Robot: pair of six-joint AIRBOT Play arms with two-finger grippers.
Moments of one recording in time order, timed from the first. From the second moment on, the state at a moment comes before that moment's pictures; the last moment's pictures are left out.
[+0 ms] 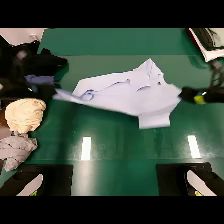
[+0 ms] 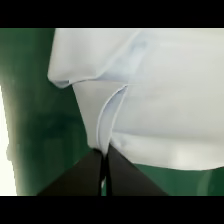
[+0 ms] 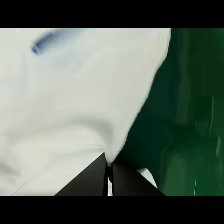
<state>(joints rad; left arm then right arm) -0.03 -0.92 1.10 1.20 -1.10 -1.51 -0.16 -0.92 0.96 -1.17 1.05 1.55</state>
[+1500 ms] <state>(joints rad) -0.04 -0.88 1.61 1.19 -1.32 -1.51 -0.16 -1.08 1.96 -1.51 1.56 1.57</state>
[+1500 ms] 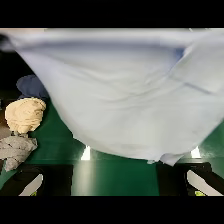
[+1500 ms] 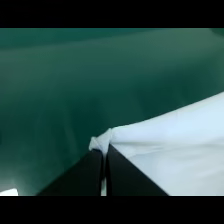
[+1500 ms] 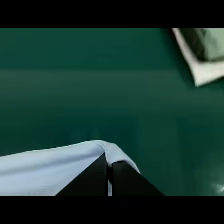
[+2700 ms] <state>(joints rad) -0.04 -1.33 1.19 1.44 -0.84 -1.44 -0.05 -1.50 1.45 -1.52 1.09 1.59</state>
